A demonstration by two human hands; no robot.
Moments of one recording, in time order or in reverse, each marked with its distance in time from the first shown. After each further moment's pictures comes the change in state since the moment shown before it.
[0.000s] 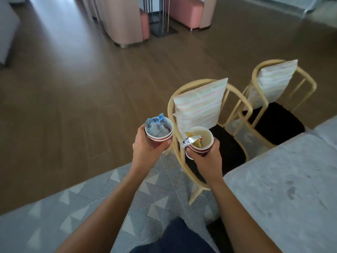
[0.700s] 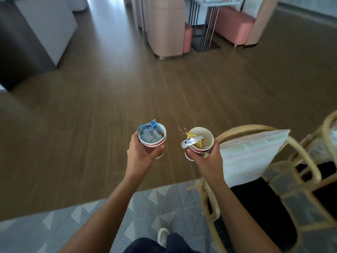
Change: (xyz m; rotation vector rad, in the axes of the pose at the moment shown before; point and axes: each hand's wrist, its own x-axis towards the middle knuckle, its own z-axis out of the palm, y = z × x) left_hand 0.232 0.000 -0.070 0.086 0.279 -0.029; right_hand 0.218 -0.078 0.183 0.070 -0.220 -0.104
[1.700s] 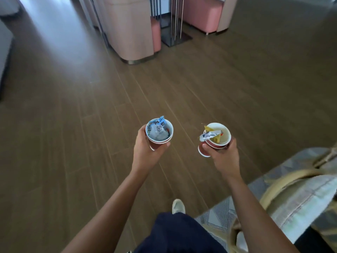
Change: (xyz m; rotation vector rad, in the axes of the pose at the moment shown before) left_hand 0.395 0.030 0.100 -0.010 -0.294 0.128; right_hand 0.336 -0.030 0.110 -0.042 0.329 0.189
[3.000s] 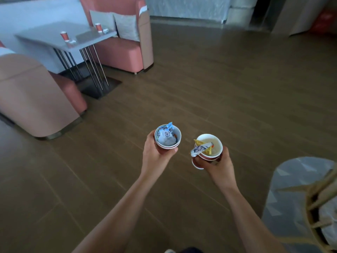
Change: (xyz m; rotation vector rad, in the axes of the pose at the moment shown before) left_hand 0.495 0.145 0.404 -0.090 -0.451 0.218; right_hand 0.526 -0.073 -0.044 0.114 0.315 0.098
